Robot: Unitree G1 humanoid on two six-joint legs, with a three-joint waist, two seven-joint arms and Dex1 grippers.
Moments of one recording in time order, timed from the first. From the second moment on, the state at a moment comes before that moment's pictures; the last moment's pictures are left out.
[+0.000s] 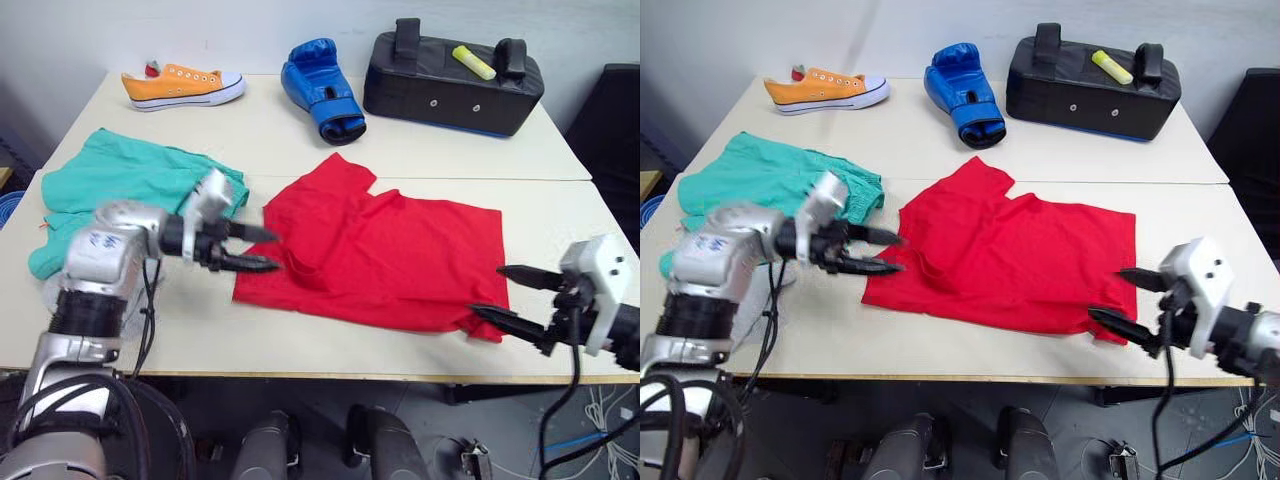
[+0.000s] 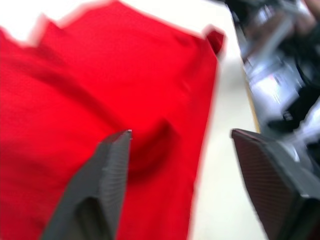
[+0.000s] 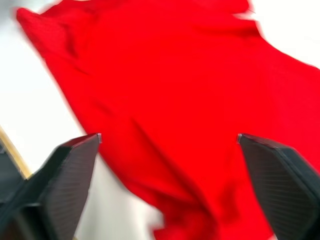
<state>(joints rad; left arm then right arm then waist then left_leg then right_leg) -0.69 0.71 -0.13 0.14 -0.34 0.58 -1.36 0.12 -0.87 -0.51 -0.67 0.72 0.85 0.79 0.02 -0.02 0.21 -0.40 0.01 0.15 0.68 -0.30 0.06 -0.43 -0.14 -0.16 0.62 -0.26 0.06</state>
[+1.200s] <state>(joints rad) -0.73 0.71 -0.16 0.32 -0.24 0.35 -1.38 0.33 -0.88 -0.43 -0.55 0.49 0.51 0.88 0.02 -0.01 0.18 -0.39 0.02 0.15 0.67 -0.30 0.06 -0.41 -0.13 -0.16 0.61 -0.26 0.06</state>
